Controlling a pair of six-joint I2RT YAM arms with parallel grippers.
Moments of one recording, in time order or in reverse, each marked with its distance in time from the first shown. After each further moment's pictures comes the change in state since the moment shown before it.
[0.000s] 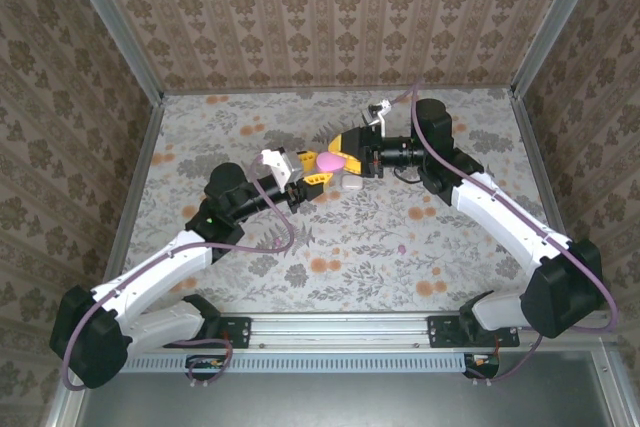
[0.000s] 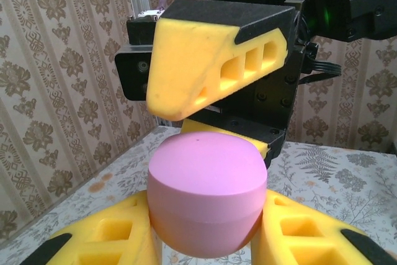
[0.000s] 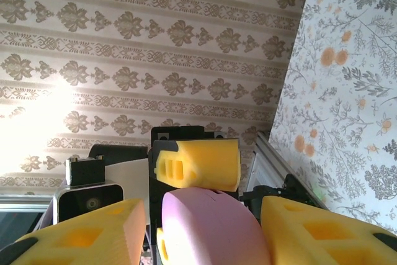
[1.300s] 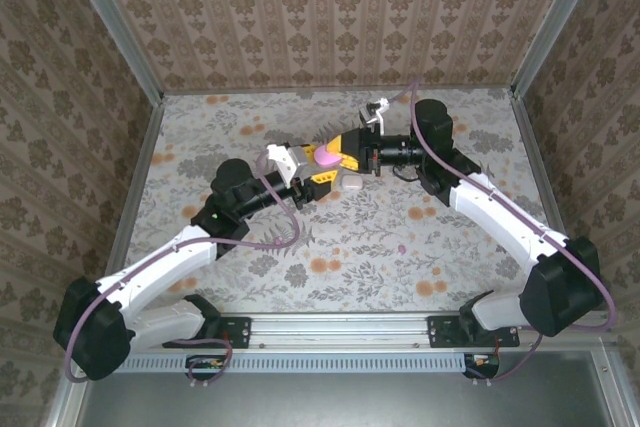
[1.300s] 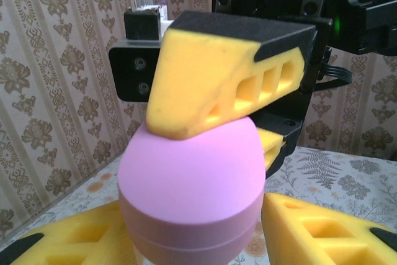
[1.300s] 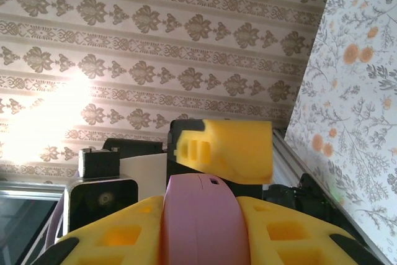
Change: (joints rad) left arm -0.020 0.049 0.039 0.000 -0.032 -0.019; right arm 0.004 0.007 -0.023 0.129 -0.024 0.087
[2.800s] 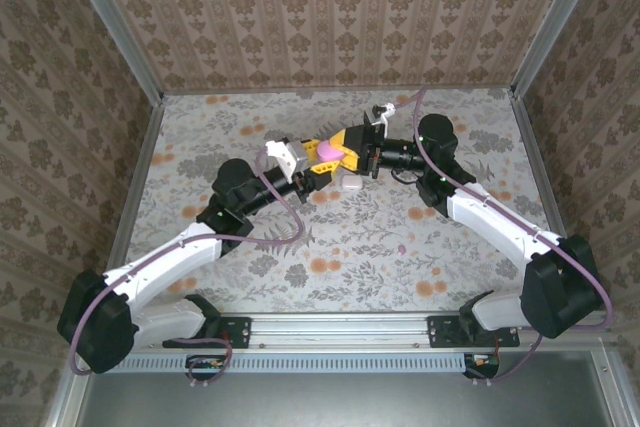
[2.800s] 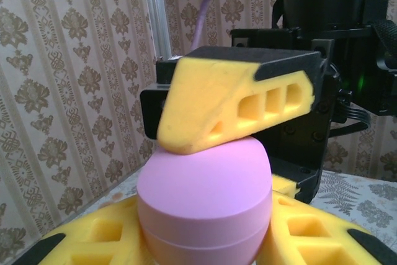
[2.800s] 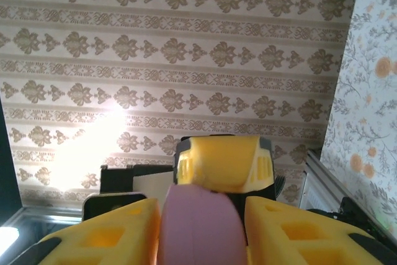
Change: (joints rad) left arm -0.011 0.043 0.000 0.127 -0.041 -0.023; right arm 0.005 -0.007 -0.132 0.303 0.087 0.245
